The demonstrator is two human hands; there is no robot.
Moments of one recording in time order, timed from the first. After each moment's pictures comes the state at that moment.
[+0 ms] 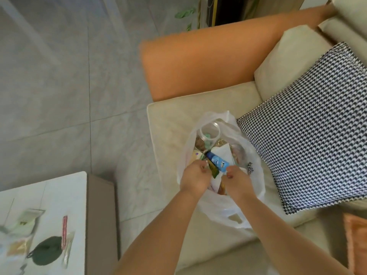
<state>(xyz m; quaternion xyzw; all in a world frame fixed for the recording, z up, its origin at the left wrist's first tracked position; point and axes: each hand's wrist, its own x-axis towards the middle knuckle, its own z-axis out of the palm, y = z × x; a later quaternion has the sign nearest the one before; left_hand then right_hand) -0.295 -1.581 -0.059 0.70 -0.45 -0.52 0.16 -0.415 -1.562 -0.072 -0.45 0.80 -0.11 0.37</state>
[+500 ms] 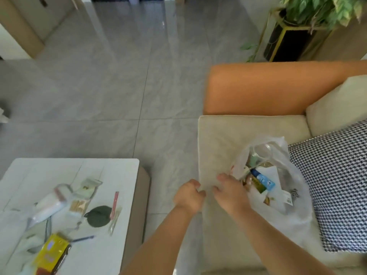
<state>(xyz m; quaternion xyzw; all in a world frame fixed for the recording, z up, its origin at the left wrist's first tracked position) -0.129 -1.506 -0.027 0.77 -0.43 -0.44 0.14 -0.255 -1.535 -0.016 -0.69 0.67 -0.01 0.28</state>
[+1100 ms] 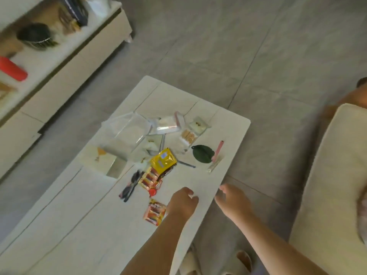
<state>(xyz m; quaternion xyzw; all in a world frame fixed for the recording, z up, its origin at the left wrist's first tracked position) 0.142 -1.205 -0.092 0.87 -0.15 -0.45 0.15 0.025 -1.317 -0.091 -0.80 0.46 0.18 0.34</state>
